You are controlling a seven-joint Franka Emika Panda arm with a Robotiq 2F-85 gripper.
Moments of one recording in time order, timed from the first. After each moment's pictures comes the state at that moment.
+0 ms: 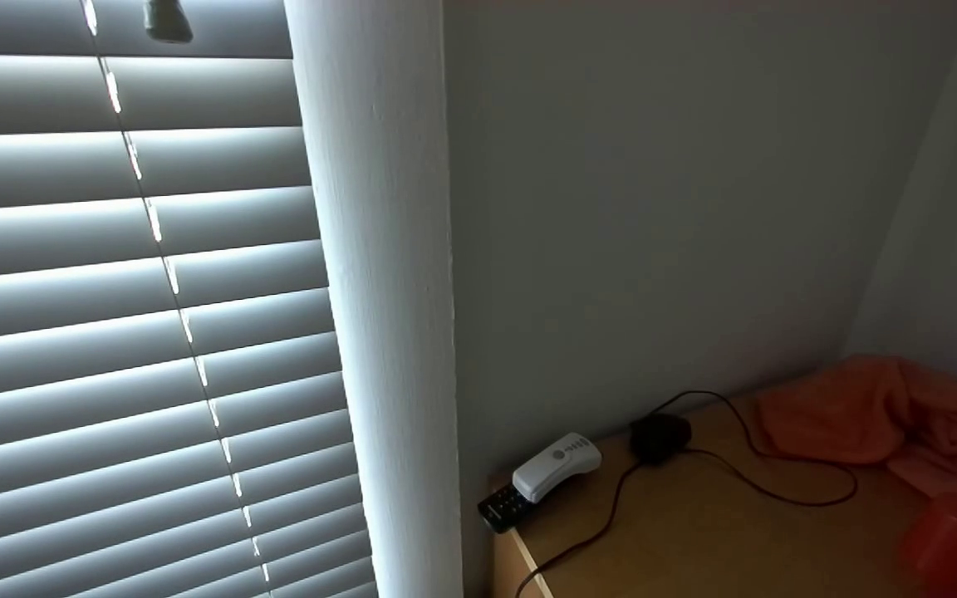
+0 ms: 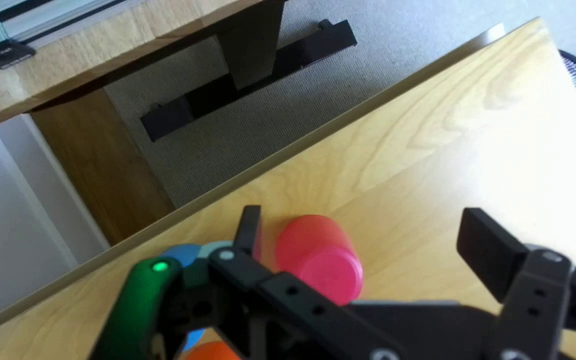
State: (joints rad) arm -0.13 -0.42 -0.07 -2.67 0.11 2.00 0.18
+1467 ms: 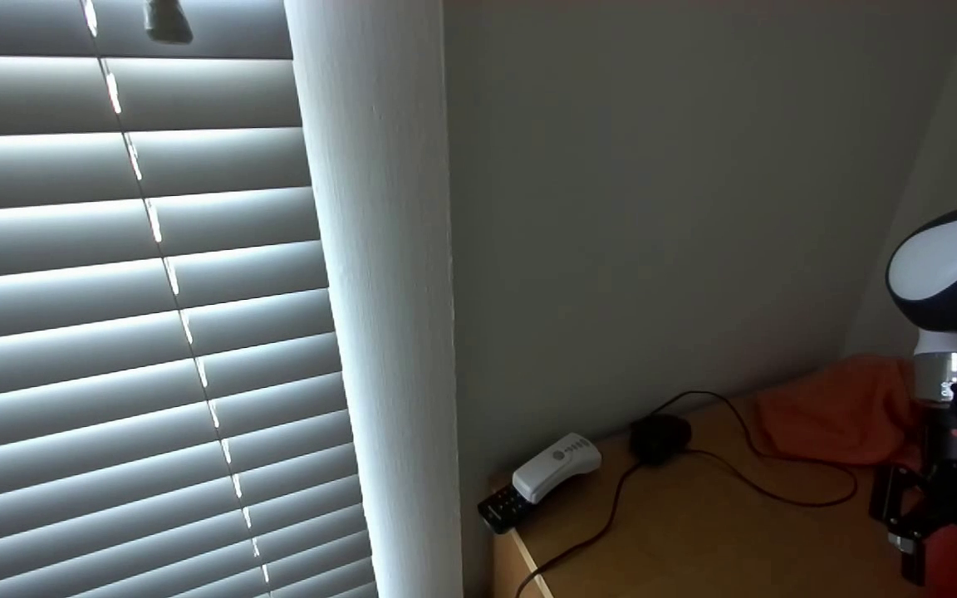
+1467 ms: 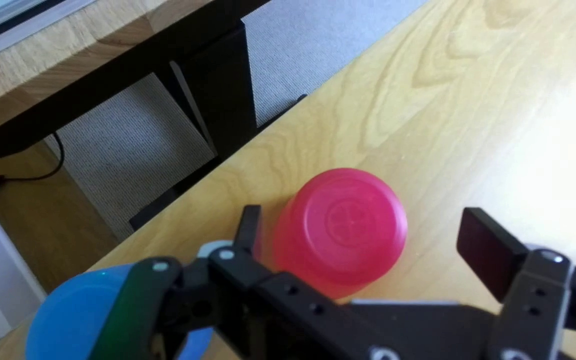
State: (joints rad) arm -0.14 0.24 -0.14 -2.26 0.26 1.91 0.18
